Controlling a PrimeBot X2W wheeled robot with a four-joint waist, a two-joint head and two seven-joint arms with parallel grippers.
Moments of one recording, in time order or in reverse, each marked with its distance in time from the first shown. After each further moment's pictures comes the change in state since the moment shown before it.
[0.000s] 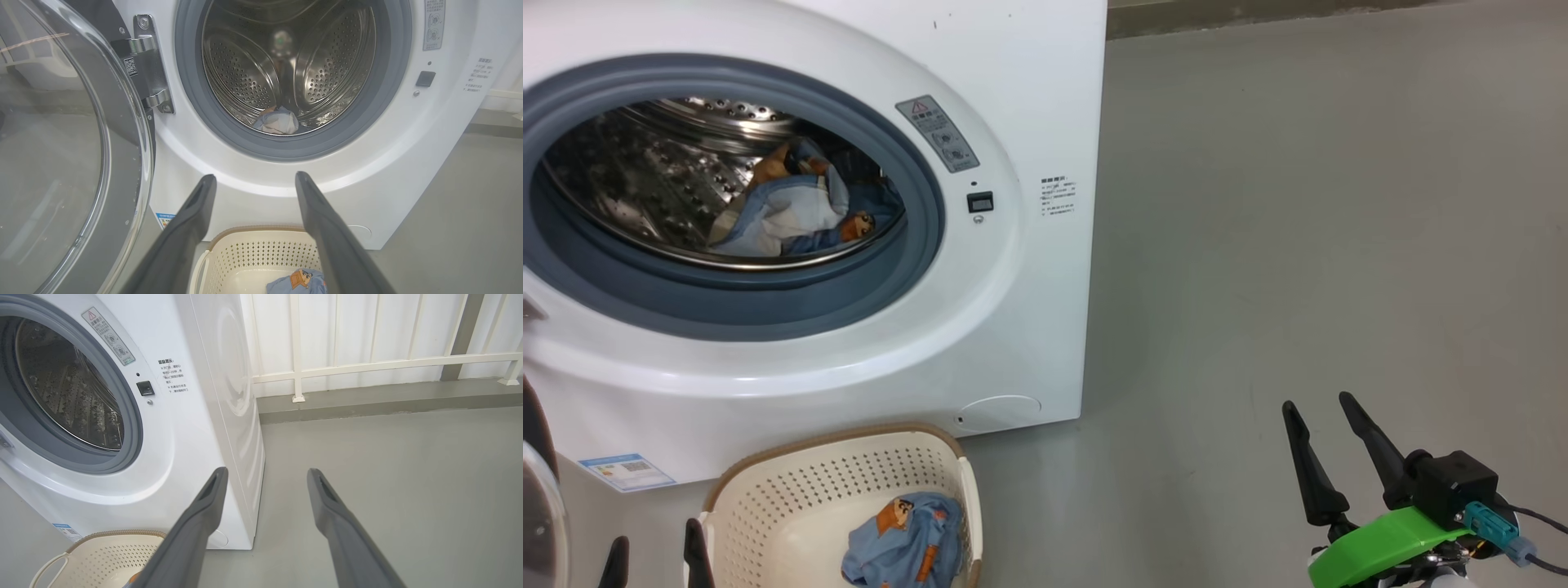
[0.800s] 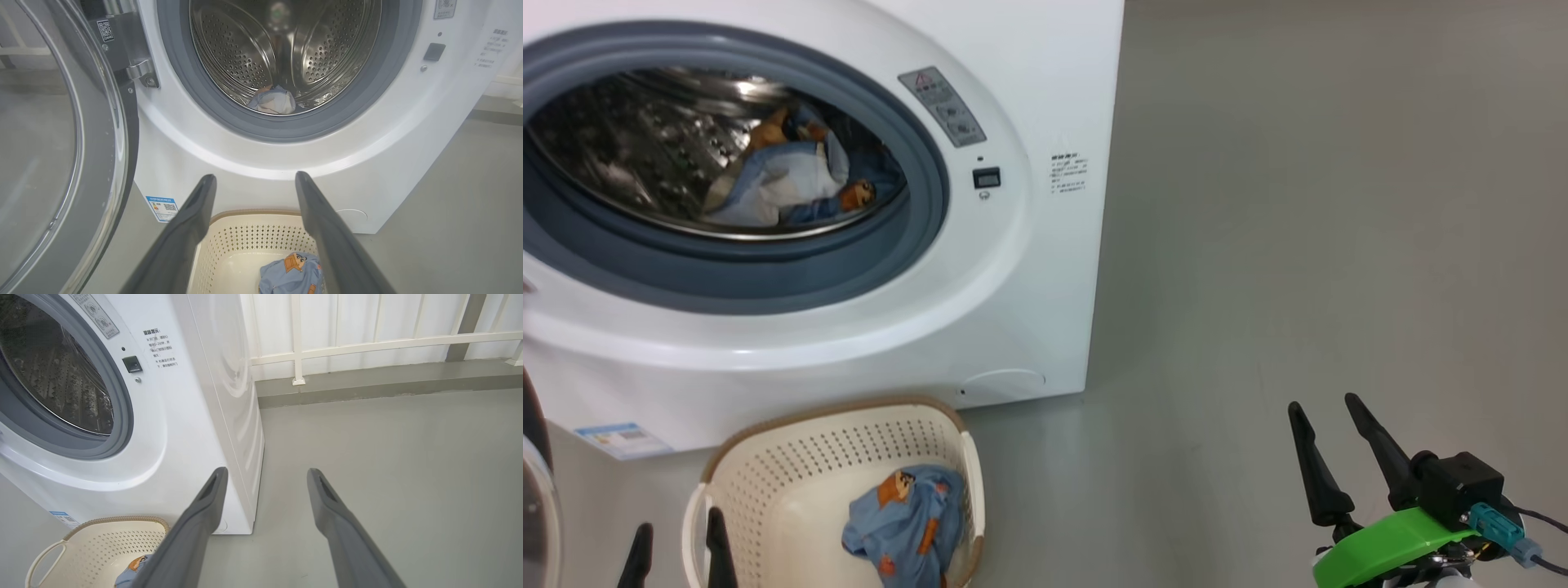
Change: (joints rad) left arm -0.027 0.000 -0.035 0.032 -0.008 0.001 0.000; right arm 0.005 0.000 -0.012 0.001 0.000 0.000 0.000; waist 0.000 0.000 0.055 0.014
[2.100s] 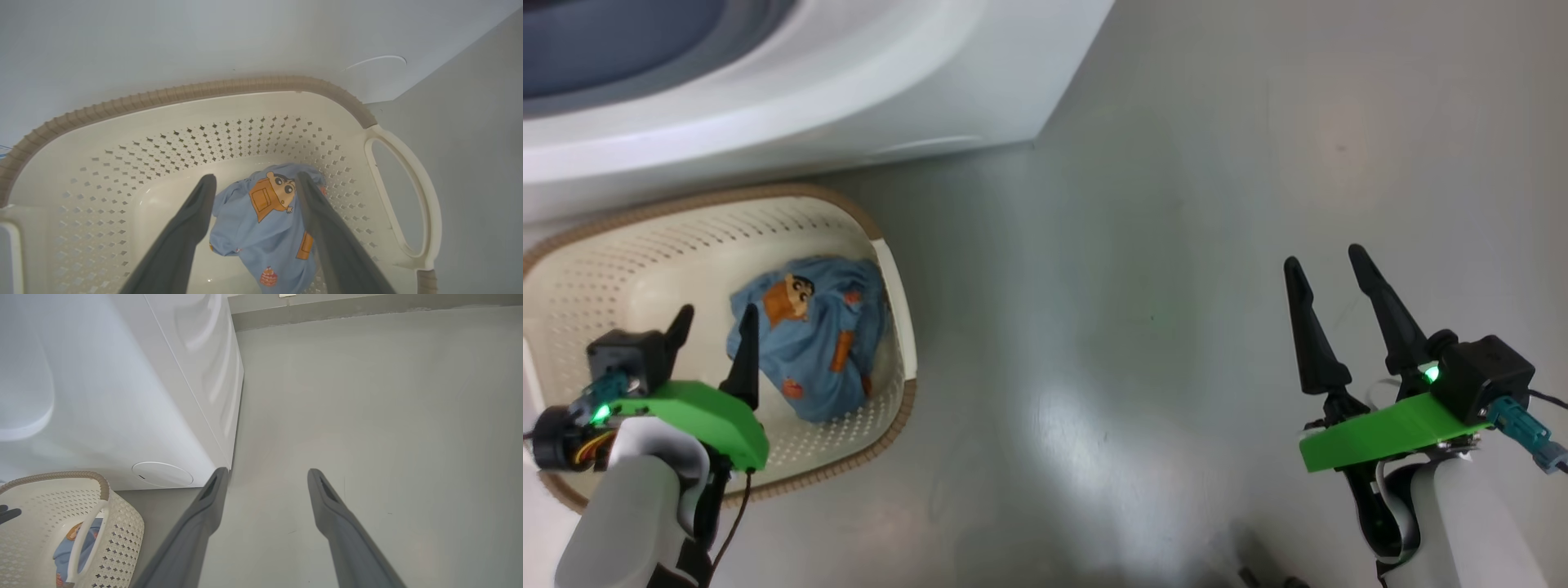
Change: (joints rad) left arm -0.741 0.140 -0.227 0.735 -0.026 -0.141 0.000; right arm -0.198 0.035 -0.010 -0.108 -0.025 0.000 0.000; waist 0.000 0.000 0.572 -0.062
